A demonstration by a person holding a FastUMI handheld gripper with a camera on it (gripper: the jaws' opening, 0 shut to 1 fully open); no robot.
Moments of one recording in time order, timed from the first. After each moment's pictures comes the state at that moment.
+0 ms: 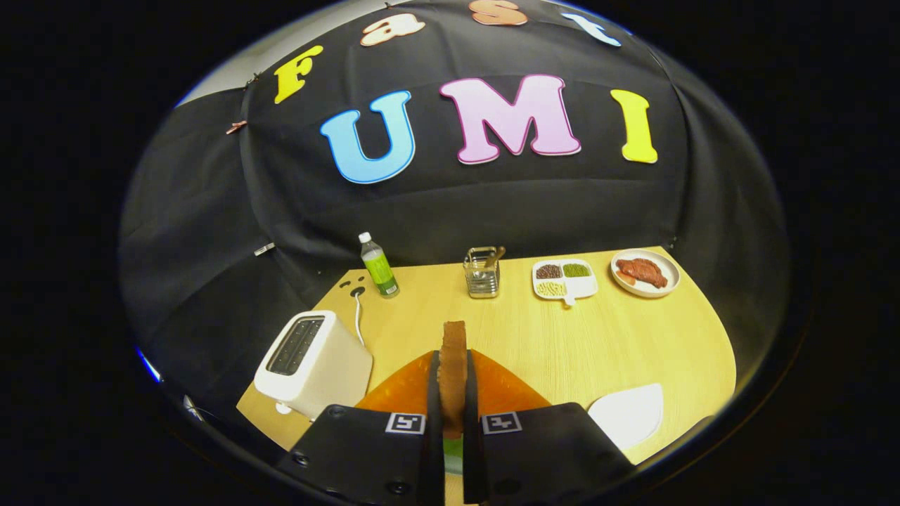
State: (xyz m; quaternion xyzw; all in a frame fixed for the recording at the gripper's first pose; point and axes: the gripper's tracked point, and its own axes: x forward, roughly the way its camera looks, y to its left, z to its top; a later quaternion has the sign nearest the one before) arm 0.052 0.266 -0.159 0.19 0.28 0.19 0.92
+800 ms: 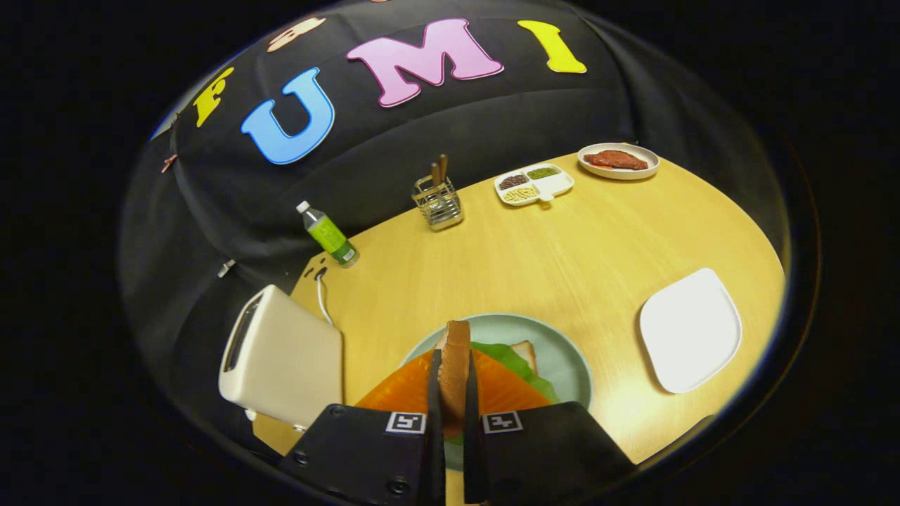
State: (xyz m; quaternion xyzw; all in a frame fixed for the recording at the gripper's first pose) arm 0.042 0.288 -0.296 0.26 0.37 0.11 0.88
